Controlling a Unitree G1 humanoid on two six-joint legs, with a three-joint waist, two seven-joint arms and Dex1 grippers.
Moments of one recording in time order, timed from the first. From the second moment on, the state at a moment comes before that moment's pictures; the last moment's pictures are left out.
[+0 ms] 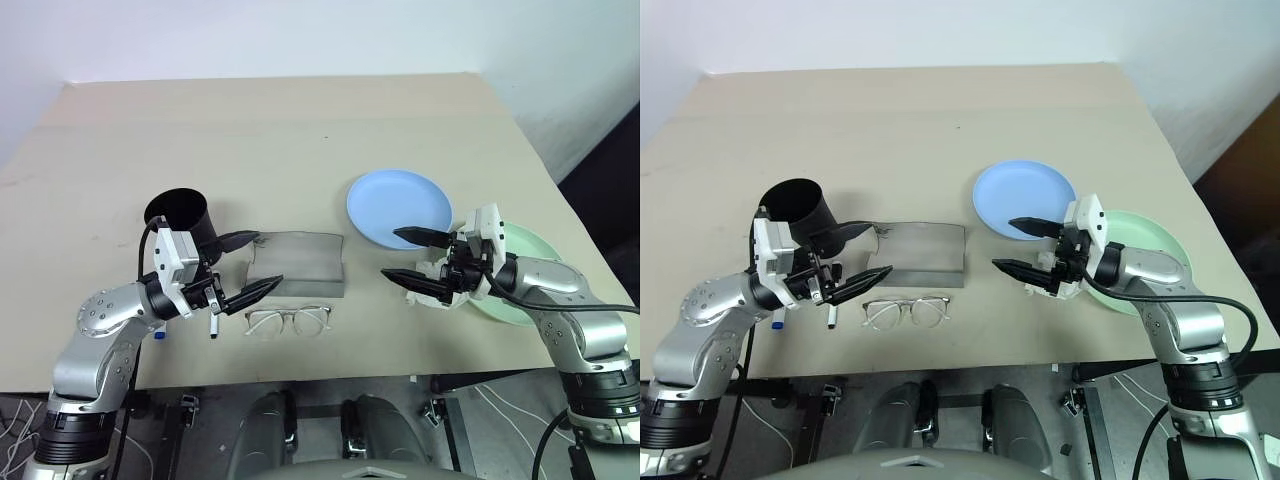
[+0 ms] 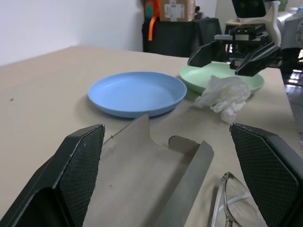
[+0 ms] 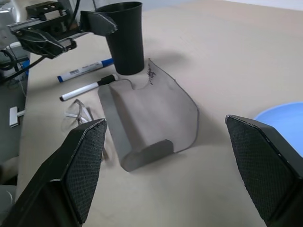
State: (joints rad) left arm -0.07 0.58 0.14 -0.29 -0.57 0.19 -1.00; right arm -0.26 -0.65 -0.08 -0.19 0.58 0.42 1.05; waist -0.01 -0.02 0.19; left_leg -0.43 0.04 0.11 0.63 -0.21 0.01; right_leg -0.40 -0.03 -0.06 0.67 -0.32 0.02
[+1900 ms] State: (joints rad) left arm -0.20 0.49 0.00 -0.15 -0.45 0.07 -1.04; right arm 0.05 -1.05 -0.20 -0.19 0.44 0.67 1.09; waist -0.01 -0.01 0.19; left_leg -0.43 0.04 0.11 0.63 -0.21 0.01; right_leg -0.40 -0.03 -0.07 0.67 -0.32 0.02
